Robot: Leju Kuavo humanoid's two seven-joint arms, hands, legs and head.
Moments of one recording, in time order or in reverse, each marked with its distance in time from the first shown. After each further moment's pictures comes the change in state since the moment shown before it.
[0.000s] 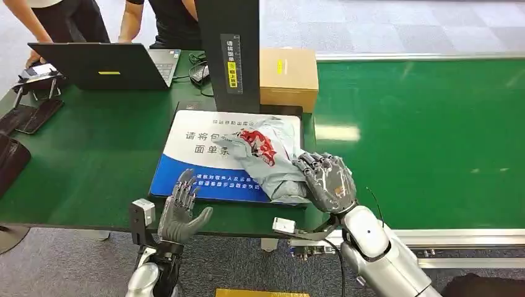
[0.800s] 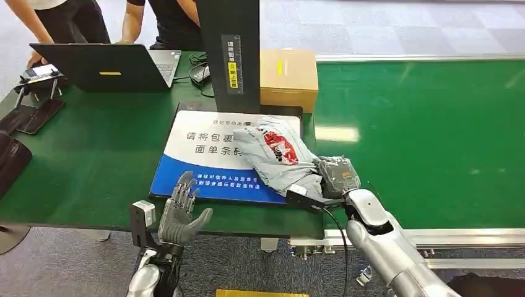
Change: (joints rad) left arm 0.009 0.000 0.000 0.006 0.005 0.014 0.000; right arm -0.137 0.047 -0.076 0.379 -0.256 0.355 0.055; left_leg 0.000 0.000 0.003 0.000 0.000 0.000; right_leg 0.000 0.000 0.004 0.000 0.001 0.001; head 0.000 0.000
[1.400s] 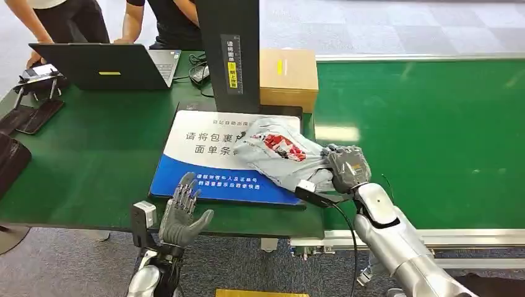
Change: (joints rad) left arm 0.000 0.000 -0.001 0.002 -0.006 -0.017 0.000; right arm -0.051 0.010 -0.021 0.124 0.095 -0.266 -0.109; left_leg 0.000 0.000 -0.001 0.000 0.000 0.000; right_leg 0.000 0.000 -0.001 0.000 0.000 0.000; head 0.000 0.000
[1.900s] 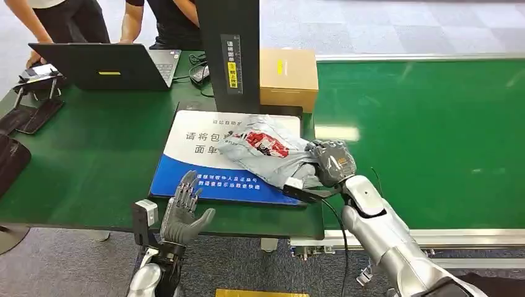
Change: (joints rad) left arm -0.009 0.000 -0.005 0.010 0.001 0.002 0.000; right arm -0.083 0.087 0.009 0.136 -0.054 0.005 -0.106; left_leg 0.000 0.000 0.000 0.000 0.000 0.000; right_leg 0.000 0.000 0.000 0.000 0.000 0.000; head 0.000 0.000
